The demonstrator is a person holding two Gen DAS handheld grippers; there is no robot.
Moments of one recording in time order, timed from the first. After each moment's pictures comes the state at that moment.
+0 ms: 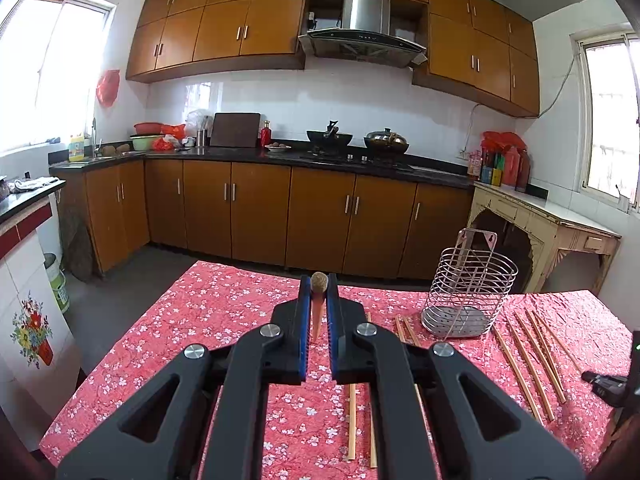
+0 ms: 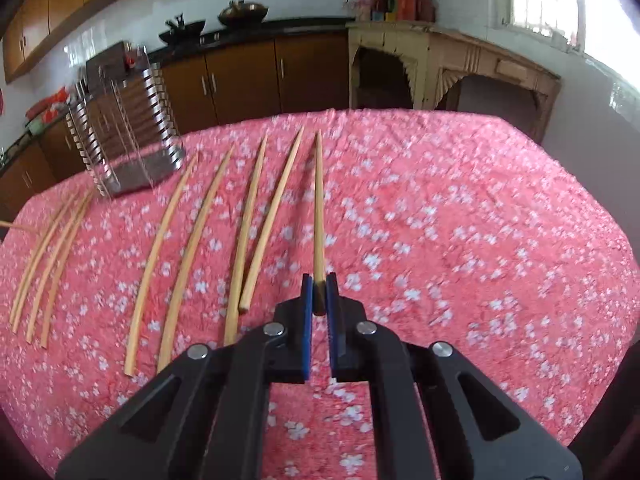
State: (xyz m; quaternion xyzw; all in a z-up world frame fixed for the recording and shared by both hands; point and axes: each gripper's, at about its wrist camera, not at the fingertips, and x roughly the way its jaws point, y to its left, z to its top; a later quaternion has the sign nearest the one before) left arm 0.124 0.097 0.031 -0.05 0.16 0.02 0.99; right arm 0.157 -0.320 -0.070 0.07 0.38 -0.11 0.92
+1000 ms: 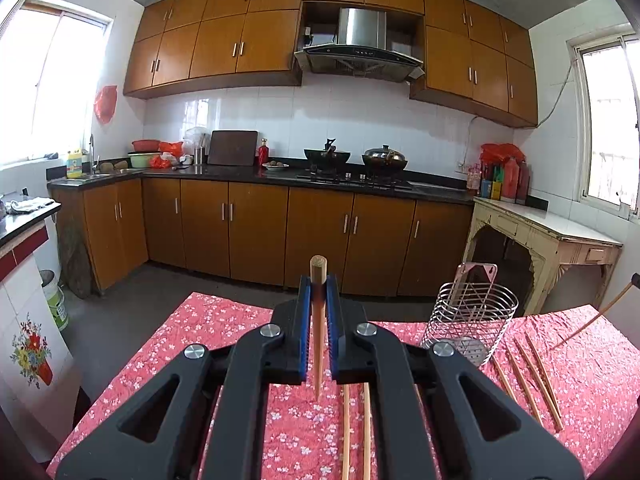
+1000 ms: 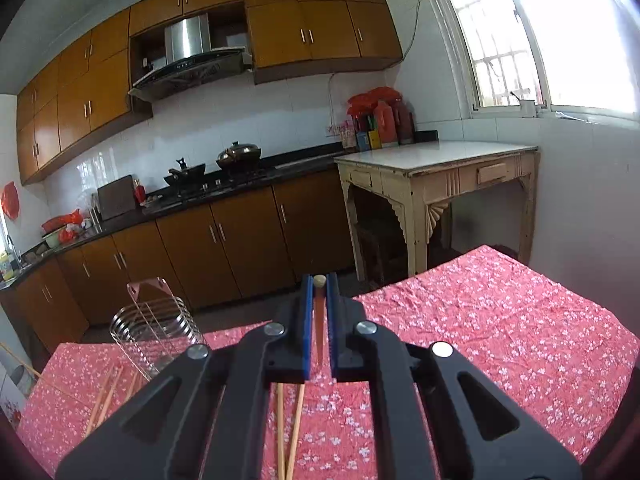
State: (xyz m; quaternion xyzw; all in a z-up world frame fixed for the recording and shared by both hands) left arm 0.146 0.094 0.060 -0.04 0.13 0.02 0.99; right arm 0.171 -0.367 0.083 0.13 0.16 -0.12 0.97
